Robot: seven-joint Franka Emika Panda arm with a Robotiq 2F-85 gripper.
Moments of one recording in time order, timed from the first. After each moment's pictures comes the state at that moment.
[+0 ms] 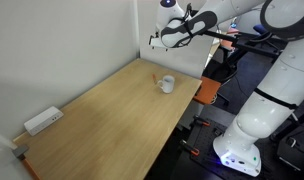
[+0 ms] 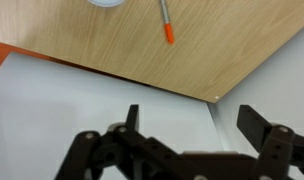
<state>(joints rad) -0.30 0.02 -0.07 -2.11 -0.48 2.54 1.09</state>
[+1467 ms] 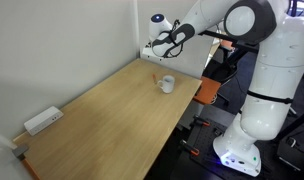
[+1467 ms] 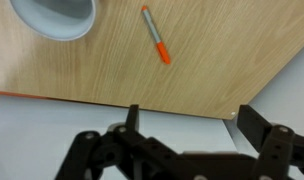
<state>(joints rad) -0.16 0.27 -0.21 -1.98 -0.41 2.60 1.23</state>
